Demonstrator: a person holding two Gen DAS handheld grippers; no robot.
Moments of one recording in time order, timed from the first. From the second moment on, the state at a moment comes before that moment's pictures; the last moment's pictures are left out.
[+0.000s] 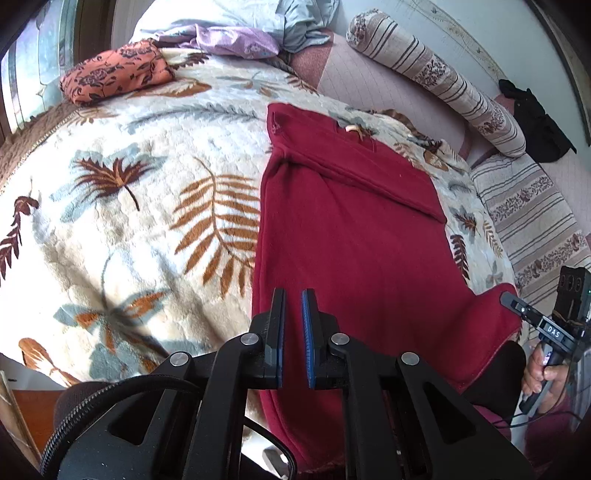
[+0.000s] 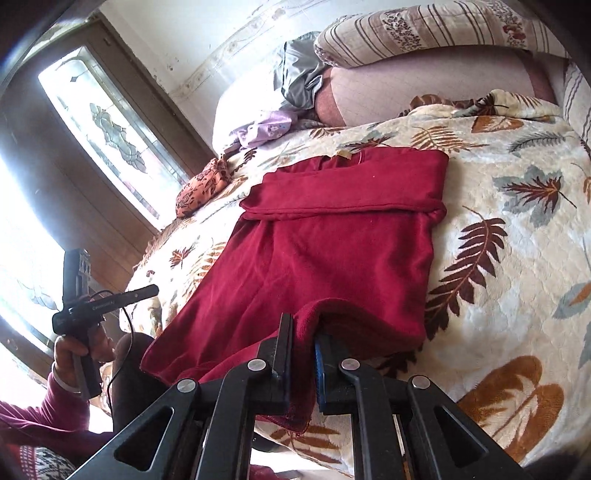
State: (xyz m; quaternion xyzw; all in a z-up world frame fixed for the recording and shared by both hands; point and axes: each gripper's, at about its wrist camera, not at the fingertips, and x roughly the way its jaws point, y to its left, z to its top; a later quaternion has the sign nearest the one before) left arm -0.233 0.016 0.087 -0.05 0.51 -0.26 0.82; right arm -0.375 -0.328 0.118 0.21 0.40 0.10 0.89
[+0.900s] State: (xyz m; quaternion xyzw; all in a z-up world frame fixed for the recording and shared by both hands) left arm -0.244 -0.004 0.073 -0.03 0.53 -0.29 0.80; right arm -0.378 -0.347 0.117 0.24 0.39 0.08 0.88
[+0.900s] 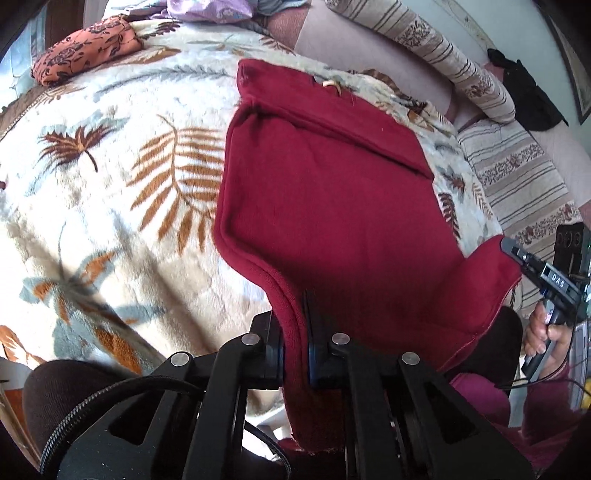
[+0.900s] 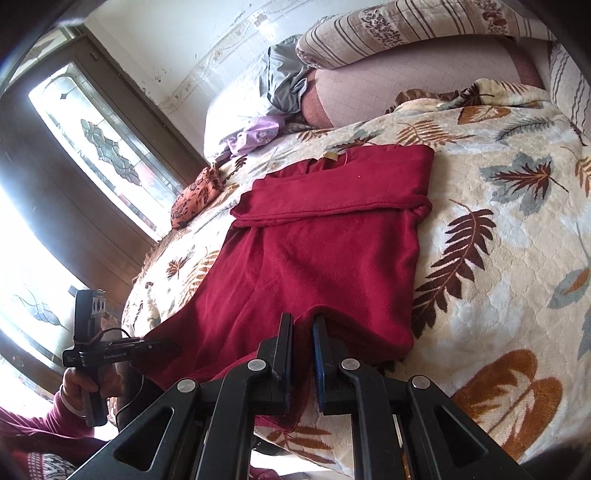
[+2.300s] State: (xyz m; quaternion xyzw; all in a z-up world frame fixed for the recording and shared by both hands) left arm -0.199 -0.013 0.101 -0.06 0.47 -0.27 0.84; right arm -0.378 -0.319 0.052 0.32 0.46 0.17 0.81
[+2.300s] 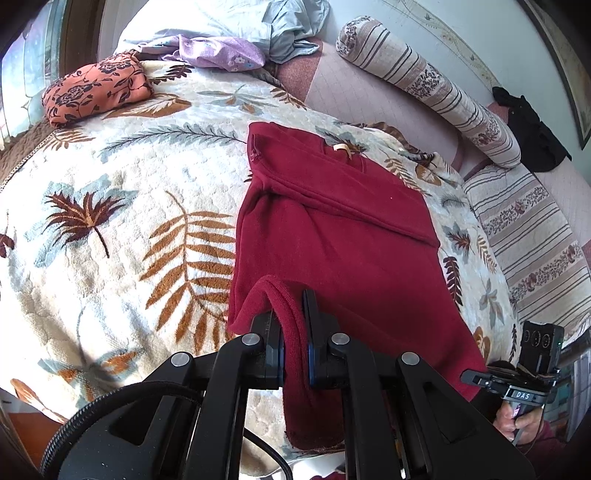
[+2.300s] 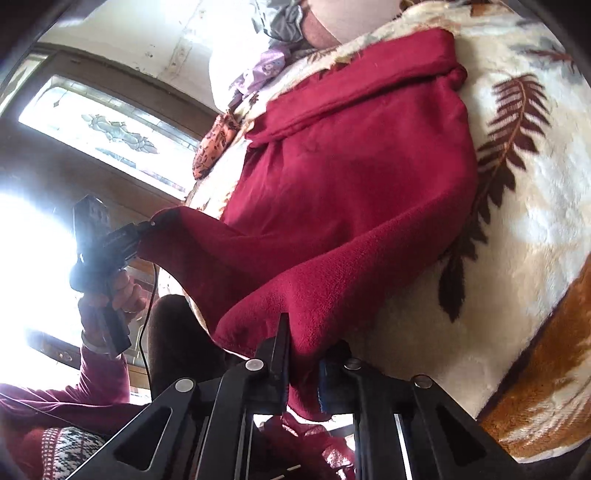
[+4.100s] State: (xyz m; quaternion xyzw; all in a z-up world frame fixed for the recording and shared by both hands) left arm 0.010 -0.143 0.091 0.02 0.42 -0.18 0.89; right arm -0.147 -0.447 0.106 0.26 0.35 -0.03 0.90
